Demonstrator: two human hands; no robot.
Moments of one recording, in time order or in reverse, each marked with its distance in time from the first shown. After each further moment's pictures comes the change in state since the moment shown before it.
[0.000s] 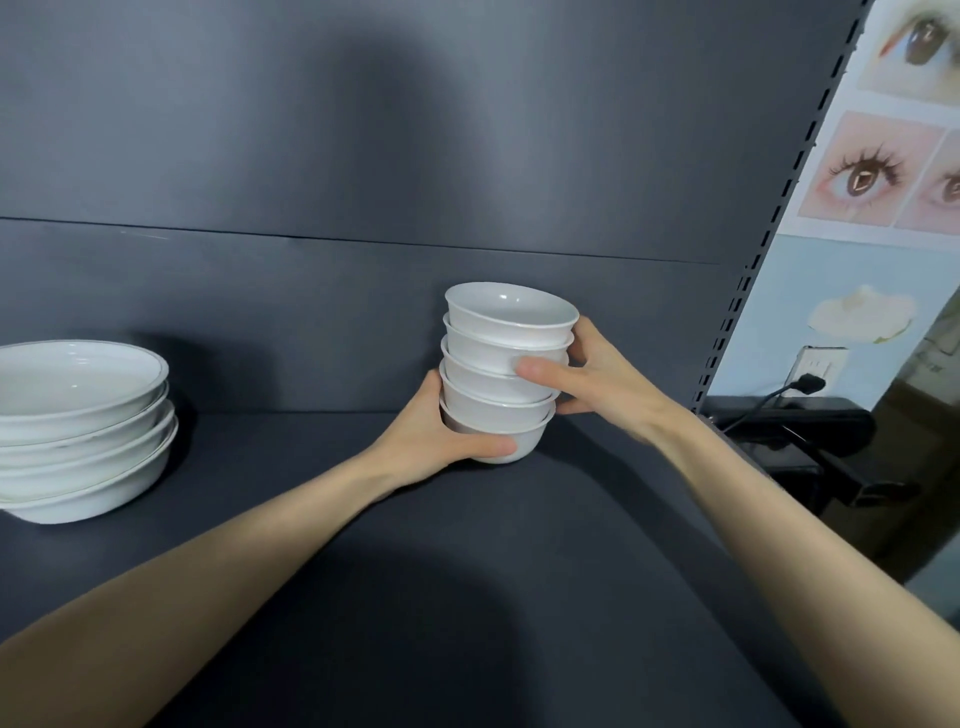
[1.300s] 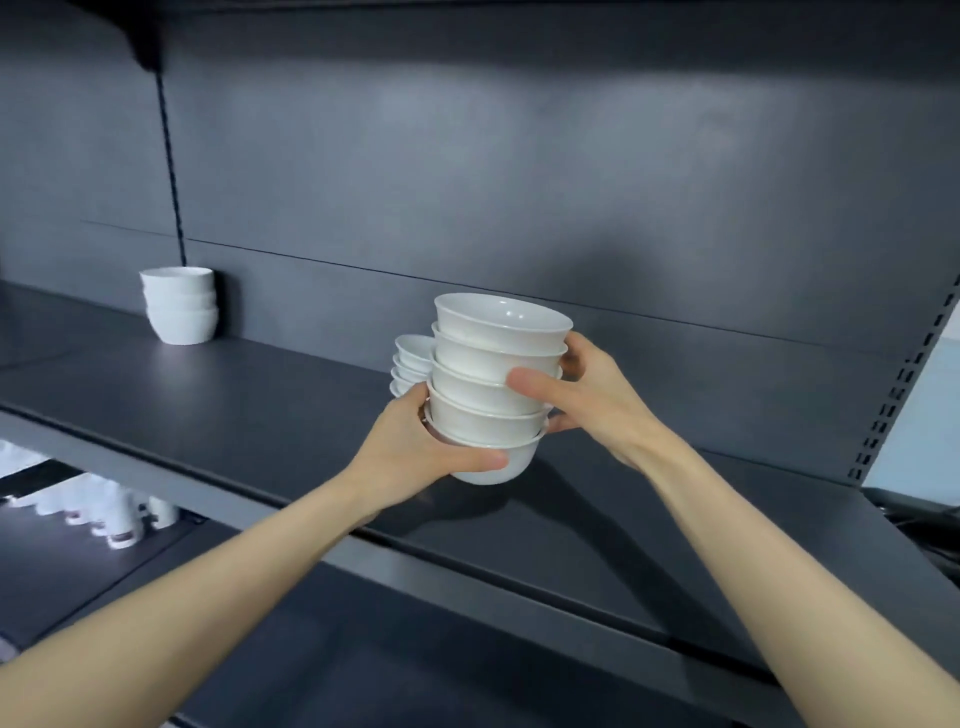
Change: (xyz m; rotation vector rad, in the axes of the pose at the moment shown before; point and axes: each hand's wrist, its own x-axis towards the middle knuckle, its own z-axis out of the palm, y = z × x) left_hand -0.279 0.107 -0.069 0.167 0.532 0.004; right_hand -0.130 -0.130 0.141 0.151 -0.293 -0.297
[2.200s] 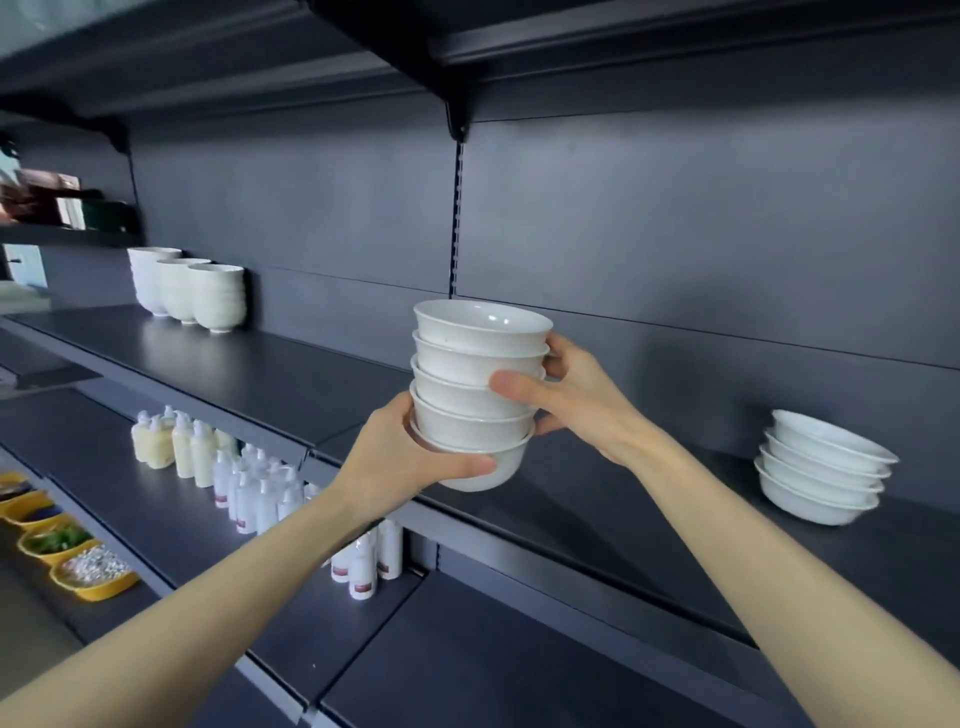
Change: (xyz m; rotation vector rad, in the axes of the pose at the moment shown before) left_hand -0.011 -0.118 -0.432 0.129 0.243 -0.079; right_hand 0.177 -0.089 0.413 0.081 -0.208 -0.096
